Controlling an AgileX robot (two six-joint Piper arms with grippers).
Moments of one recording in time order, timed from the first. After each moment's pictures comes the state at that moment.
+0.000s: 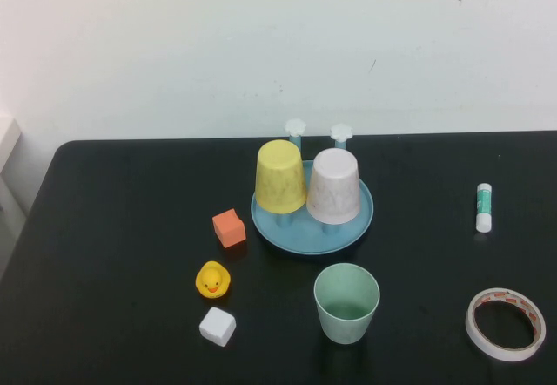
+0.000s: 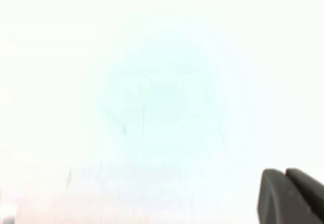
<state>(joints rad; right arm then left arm) -0.05 -0.01 0.03 -0.06 -0.19 0.02 -0.02 -0.01 0.02 -0.01 -0.25 0.09</state>
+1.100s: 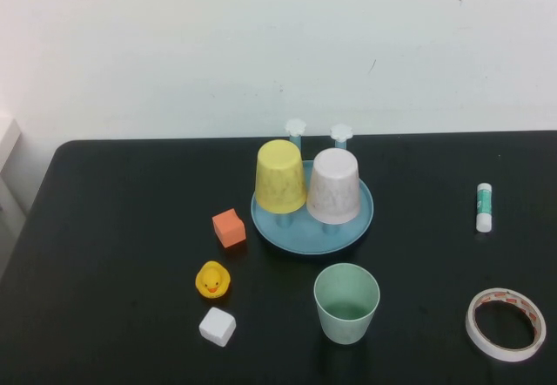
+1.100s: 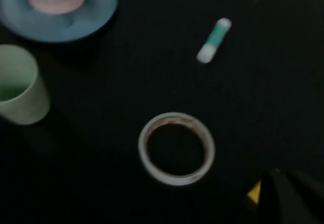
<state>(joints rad) -0.05 0.72 -0.55 0.29 0.64 -0.47 -0.02 0.28 -0.39 -0.08 0.49 0.02</state>
